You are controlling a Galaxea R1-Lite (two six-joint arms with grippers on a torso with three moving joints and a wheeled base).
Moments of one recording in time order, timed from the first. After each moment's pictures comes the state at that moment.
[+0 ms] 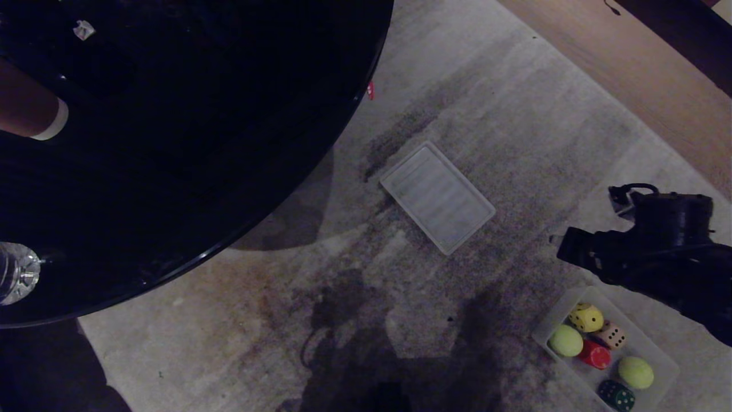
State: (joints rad) left arm 0.00 0.00 0.00 -0.01 0.07 -0.14; right arm 0.10 1.78 -0.63 -0.81 0.02 0.38
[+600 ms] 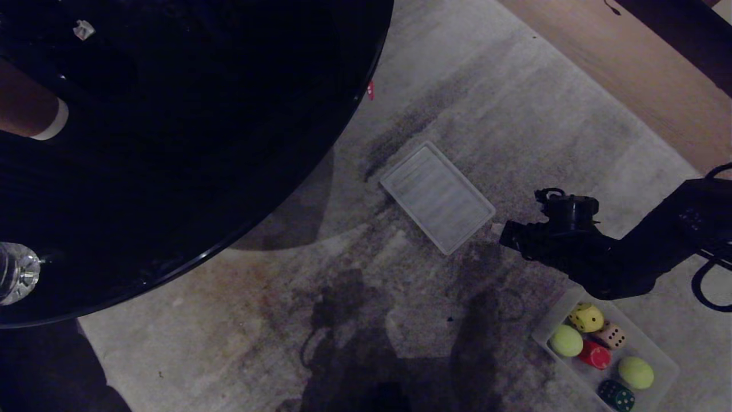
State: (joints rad) left arm 0.00 0.00 0.00 -0.01 0.07 -0.14; right arm 0.11 2.25 -1.03 -0.88 0.01 0.37
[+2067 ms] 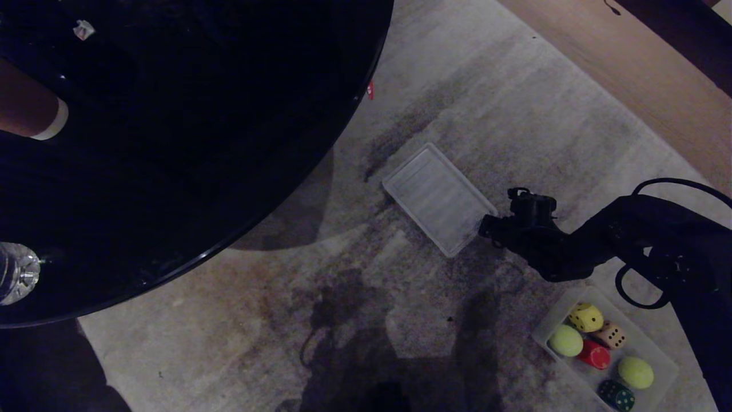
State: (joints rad) left arm 0.00 0.00 0.00 -0.01 0.07 -0.14; right arm 0.12 2.52 -1.45 -0.79 -0.07 0.32
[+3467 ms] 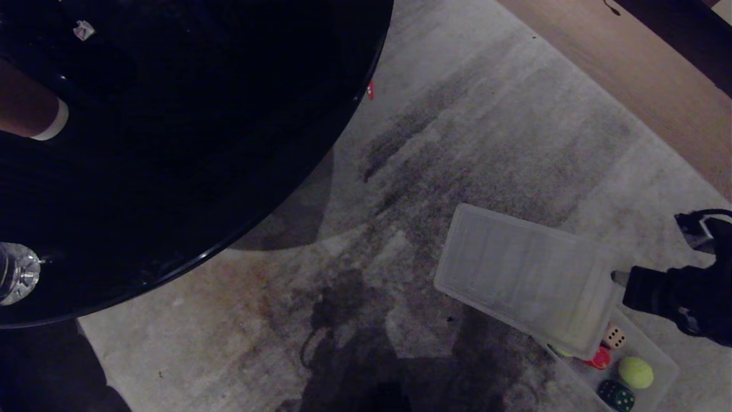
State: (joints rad) left arm 0.00 0.00 0.00 -0.01 0.07 -0.14; right arm 0.05 1.38 -0.40 -0.54 -0.09 0.23
